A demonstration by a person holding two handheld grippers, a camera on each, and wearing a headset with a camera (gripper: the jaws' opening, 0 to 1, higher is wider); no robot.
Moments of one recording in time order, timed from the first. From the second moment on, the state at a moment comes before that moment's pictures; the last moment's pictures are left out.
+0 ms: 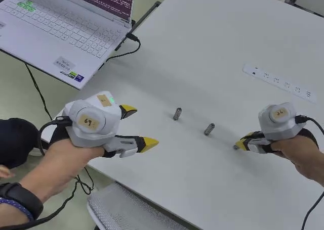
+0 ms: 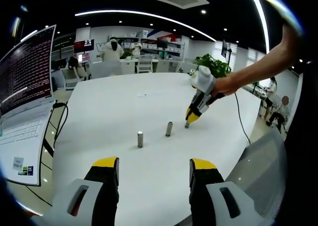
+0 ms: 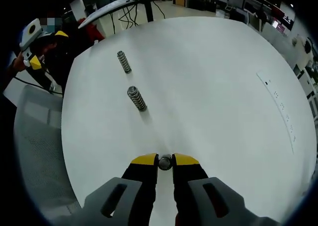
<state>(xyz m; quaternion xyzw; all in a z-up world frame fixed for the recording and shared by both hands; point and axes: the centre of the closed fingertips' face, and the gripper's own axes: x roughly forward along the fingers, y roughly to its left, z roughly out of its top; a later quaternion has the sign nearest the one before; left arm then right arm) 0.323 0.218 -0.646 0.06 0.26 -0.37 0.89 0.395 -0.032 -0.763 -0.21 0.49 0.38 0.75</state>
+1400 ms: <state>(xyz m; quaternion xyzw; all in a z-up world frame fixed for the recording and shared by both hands) 0.321 0.201 -0.639 0.06 0.24 -0.39 0.89 0.339 -0.061 -0.723 -0.10 0.41 0.32 0.85</state>
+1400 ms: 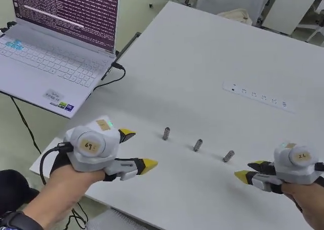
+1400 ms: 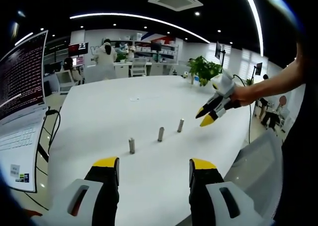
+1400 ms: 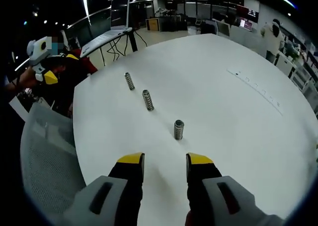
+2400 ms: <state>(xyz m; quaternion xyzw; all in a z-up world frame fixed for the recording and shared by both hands) 0.330 0.206 -0.619 0.05 0.22 -0.38 0.90 0.282 -0.064 -0.663 -0.02 0.32 0.27 0.91</state>
